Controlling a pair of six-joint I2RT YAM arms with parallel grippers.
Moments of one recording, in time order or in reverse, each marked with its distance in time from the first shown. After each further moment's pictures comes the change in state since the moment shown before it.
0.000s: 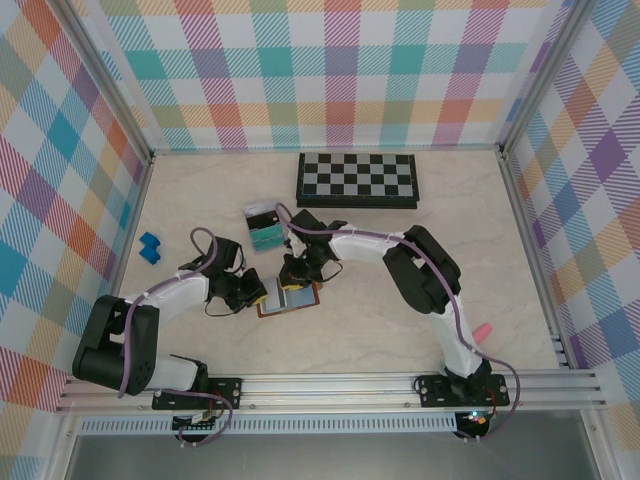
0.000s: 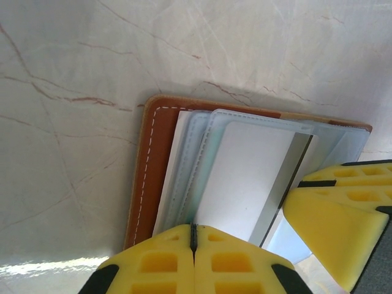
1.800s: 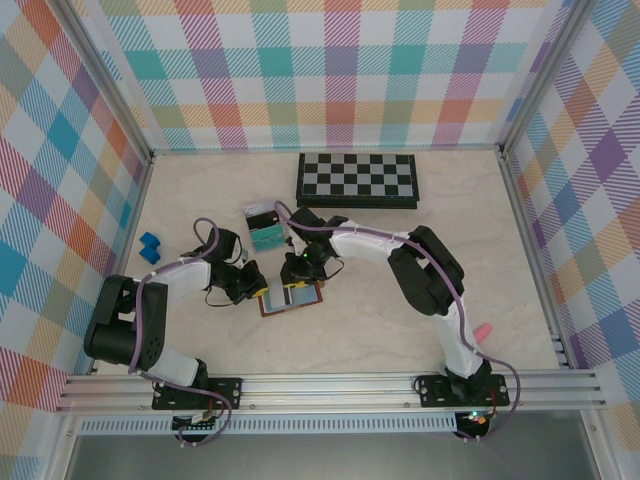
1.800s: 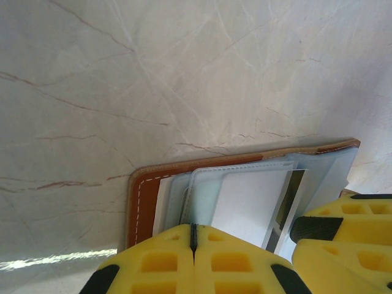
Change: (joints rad) left arm 0.050 0.130 0.087 -0.002 0.065 0.097; right arm 0.000 -0.024 0.032 -0.109 0.074 -0.045
